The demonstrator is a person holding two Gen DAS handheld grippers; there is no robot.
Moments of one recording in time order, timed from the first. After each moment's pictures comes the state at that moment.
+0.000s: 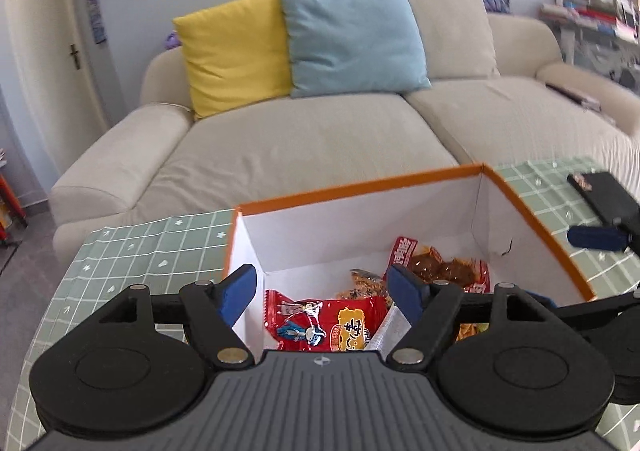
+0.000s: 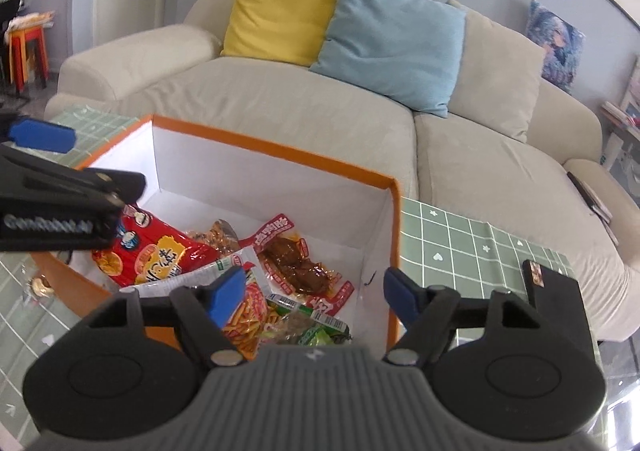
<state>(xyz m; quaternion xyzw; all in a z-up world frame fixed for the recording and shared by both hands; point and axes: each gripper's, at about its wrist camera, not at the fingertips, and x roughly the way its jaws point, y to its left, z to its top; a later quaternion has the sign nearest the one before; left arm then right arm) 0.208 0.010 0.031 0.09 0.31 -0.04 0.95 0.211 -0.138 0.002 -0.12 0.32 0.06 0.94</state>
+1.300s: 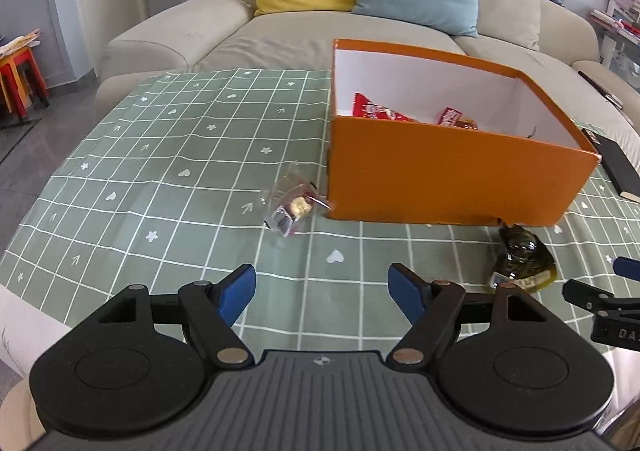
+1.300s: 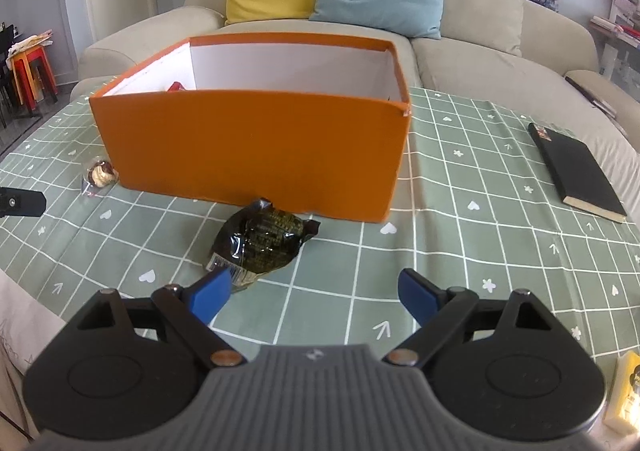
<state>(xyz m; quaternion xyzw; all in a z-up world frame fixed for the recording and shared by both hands) 0.090 0.104 -0.030 -0.01 0.41 0.01 0.91 0.075 -0.163 -0.069 -0.04 0.37 0.07 0.92</state>
